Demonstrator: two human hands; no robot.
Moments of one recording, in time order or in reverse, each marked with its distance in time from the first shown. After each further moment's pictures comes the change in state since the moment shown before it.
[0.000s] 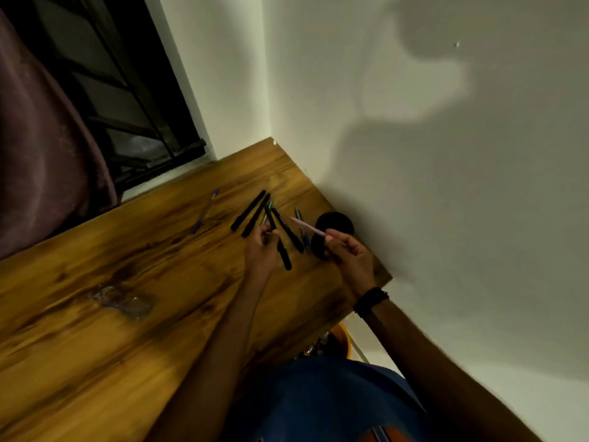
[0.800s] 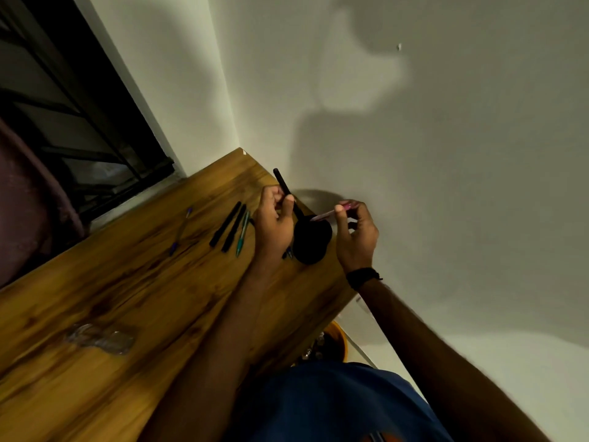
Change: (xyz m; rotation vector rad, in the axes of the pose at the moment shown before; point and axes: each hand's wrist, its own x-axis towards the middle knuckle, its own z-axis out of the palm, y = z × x) left_hand 0.000 0.090 0.040 -0.068 -0.042 0.521; right_hand 0.026 -0.037 -0.007 -0.567 0.454 -0.620
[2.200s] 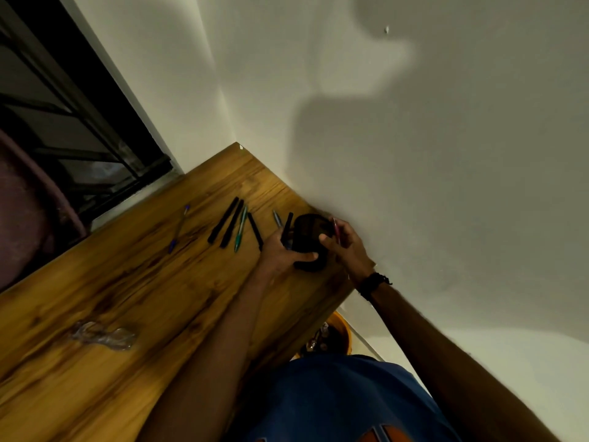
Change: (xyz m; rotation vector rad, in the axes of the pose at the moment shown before) left_hand -0.038 -0.044 0.004 -0.003 -0.438 -0.586; right_hand -0.018 0.066 -0.015 0.346 -0.555 0.472
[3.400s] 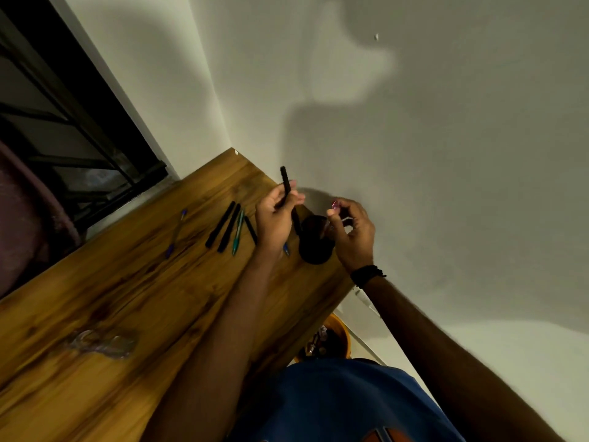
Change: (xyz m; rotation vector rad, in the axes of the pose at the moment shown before) left_hand 0.001 0.066 0.005 -0.363 0.218 0.441; right_hand -0.004 -0.045 0.013 -0.363 0.434 -0.548
